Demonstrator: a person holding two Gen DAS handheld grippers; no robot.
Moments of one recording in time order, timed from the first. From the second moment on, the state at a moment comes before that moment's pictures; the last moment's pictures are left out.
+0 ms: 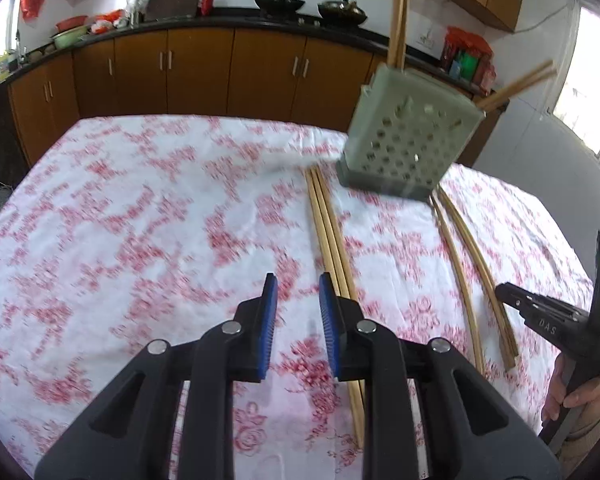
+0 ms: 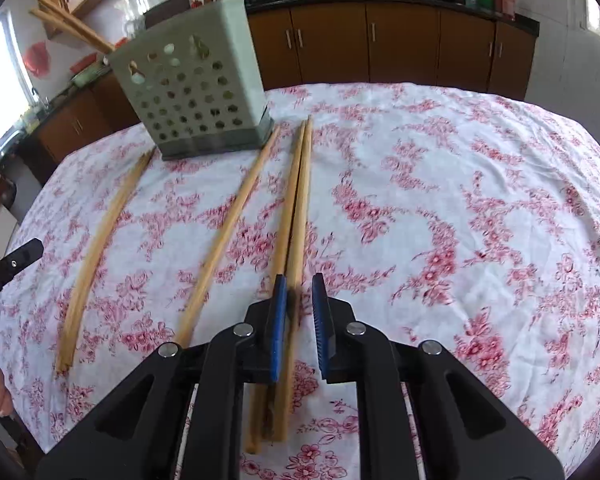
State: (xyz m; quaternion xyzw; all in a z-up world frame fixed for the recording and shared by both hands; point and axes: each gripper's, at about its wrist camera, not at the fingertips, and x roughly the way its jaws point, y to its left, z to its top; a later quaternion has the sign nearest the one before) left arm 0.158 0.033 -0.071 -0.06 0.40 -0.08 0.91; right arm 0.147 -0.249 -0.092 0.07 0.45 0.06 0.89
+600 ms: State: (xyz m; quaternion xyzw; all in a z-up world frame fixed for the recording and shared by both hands) left arm 0.160 -0.004 -0.097 -0.01 0.44 -0.11 0.89; right arm 0.142 -0.264 -0.093 0.04 0.44 0.01 0.90
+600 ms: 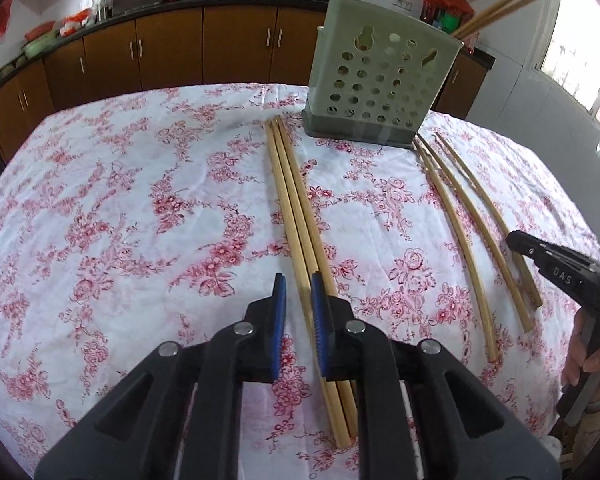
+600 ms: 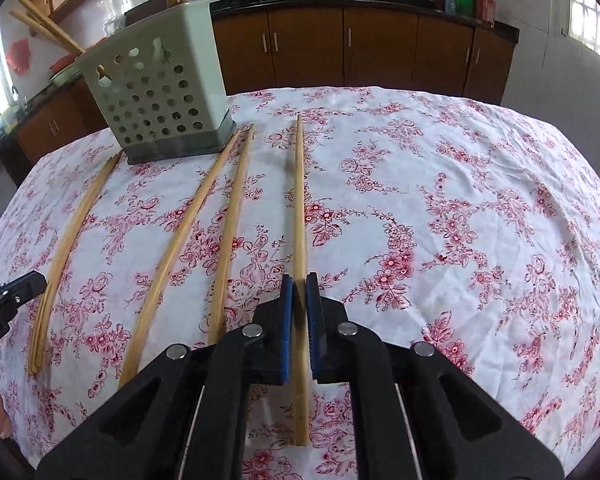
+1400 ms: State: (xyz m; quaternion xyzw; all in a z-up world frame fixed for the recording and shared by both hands) left arm 0.194 0.052 -0.100 -0.04 0.43 -0.02 0.90; right arm 0.148 -0.283 -0.096 0.05 0.43 -0.01 0.90
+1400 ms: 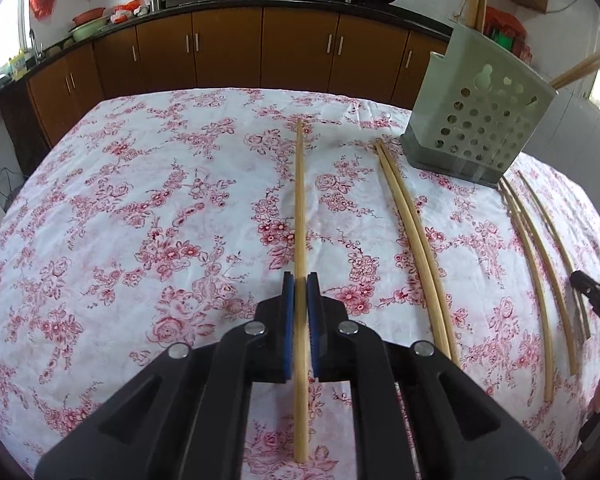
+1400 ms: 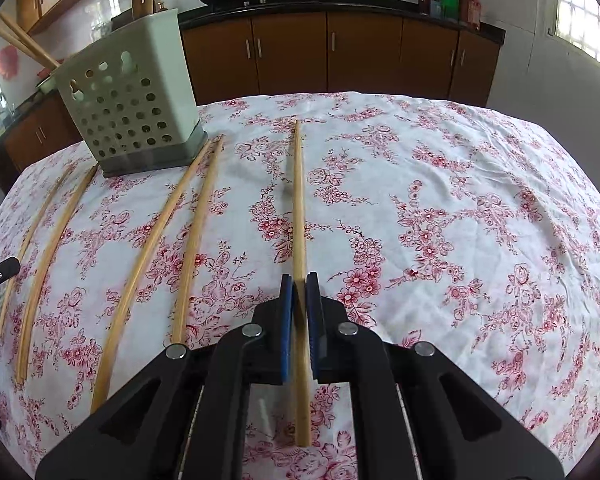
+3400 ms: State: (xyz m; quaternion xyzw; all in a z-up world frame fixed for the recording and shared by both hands) left arm 0.192 0.056 -0.101 -0.06 0.43 -0.03 0.90; right arm 0.148 -0.282 -0.095 0.05 0.43 -0.01 0.90
